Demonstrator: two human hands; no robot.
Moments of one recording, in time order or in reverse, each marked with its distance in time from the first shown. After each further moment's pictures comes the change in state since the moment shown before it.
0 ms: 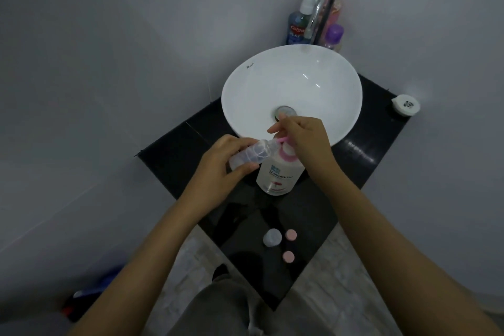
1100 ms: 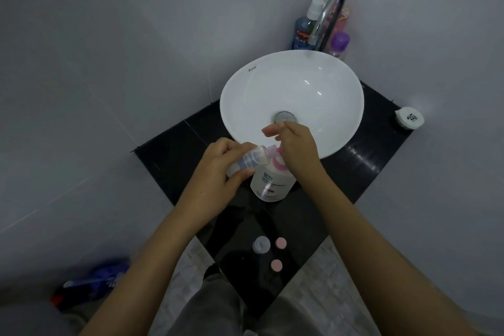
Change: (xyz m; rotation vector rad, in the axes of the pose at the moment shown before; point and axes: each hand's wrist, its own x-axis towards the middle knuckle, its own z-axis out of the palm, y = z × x) left_hand 0.000 0.014 0.015 0.234 0.074 -0.055; right_hand 0.014 0.007 0.004 -0.115 -0.048 0.087
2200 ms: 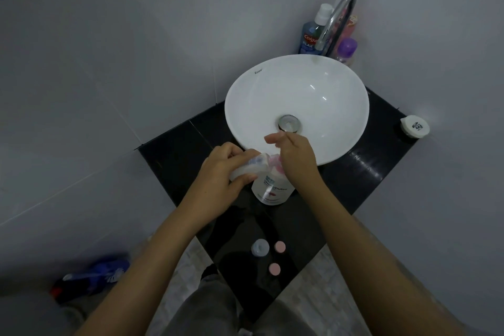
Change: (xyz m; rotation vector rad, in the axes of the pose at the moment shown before) left_hand 0.000 -0.004 0.004 0.003 -0.050 -0.039; right_hand -0.002 0.008 0.005 -0.016 -0.037 0.005
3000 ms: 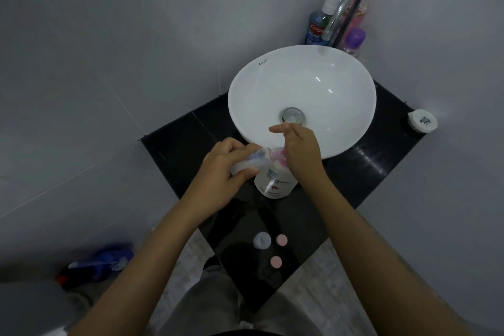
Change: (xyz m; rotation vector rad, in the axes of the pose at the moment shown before) left_hand -0.002 -0.006 0.004 -0.097 -0.013 -0.041; right_hand -0.005 -0.004 0.001 -0.028 0.011 -0.021
